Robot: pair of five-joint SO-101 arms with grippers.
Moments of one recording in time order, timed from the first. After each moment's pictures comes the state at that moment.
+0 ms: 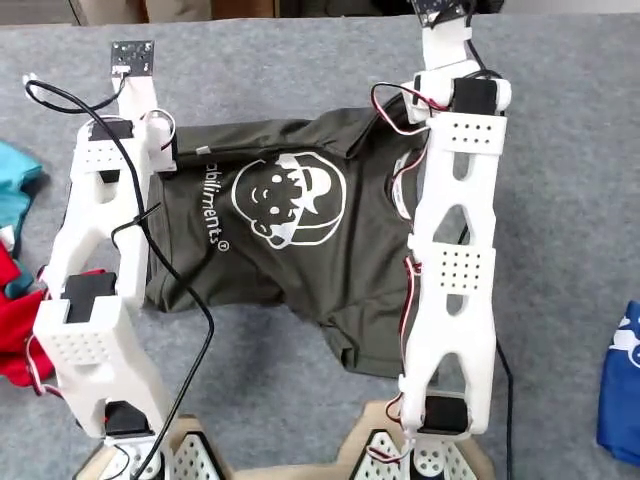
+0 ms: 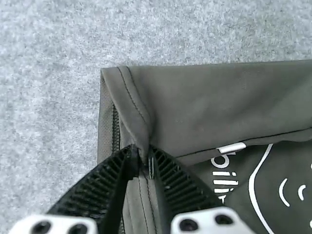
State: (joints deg) left arm -9.2 20.8 -6.2 49.3 -11.6; right arm 1.2 65.1 -92.4 86.5 9.3
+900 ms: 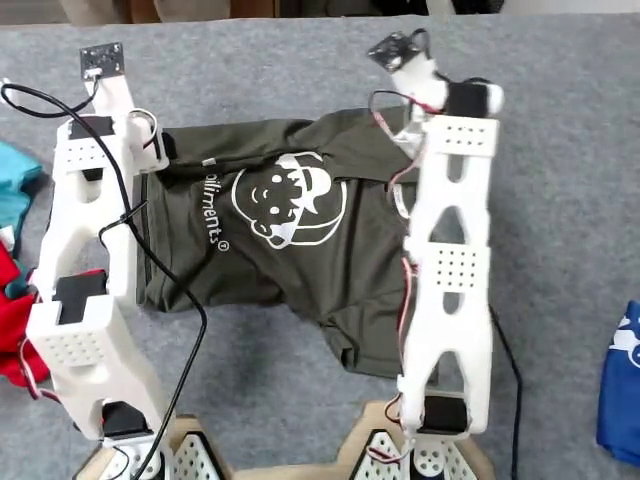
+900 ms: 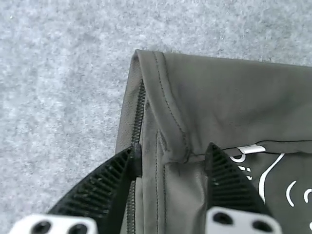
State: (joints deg) left arm -12.4 20.8 -8.6 55.4 -6.0; right arm -1.6 68.7 -92.4 101.1 33.9
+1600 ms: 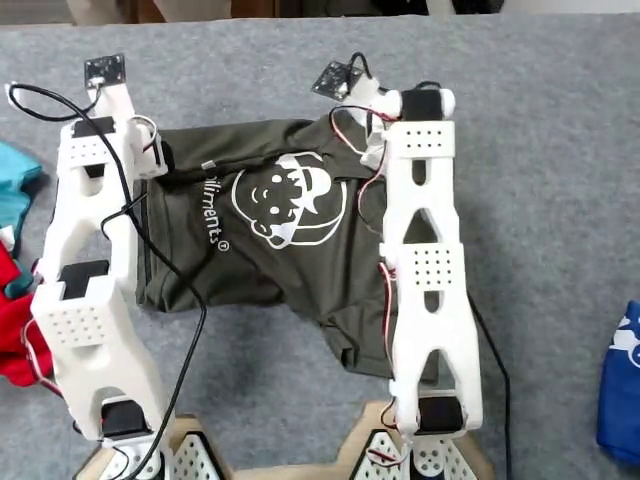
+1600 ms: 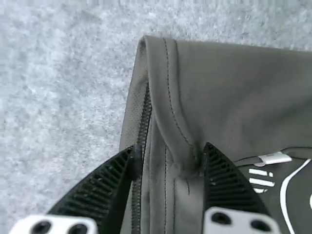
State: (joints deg) left arm -13.4 29.2 -14.8 58.9 -5.1; right arm -7.2 73.9 -92.4 101.1 44.4
